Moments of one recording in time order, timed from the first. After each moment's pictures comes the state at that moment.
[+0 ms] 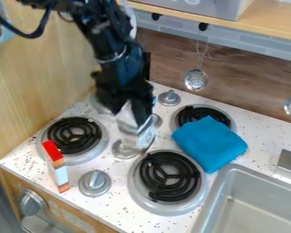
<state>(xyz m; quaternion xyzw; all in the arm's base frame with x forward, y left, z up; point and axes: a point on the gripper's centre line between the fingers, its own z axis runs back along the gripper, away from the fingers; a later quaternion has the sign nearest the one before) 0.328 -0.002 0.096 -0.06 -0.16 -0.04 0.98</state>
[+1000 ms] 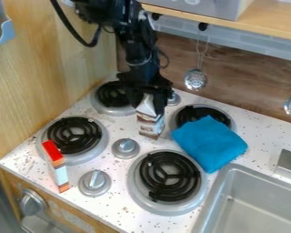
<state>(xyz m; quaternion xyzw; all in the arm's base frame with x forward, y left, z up) 0.409 0.010 0.045 -0.05 -0.13 0.02 0.99</state>
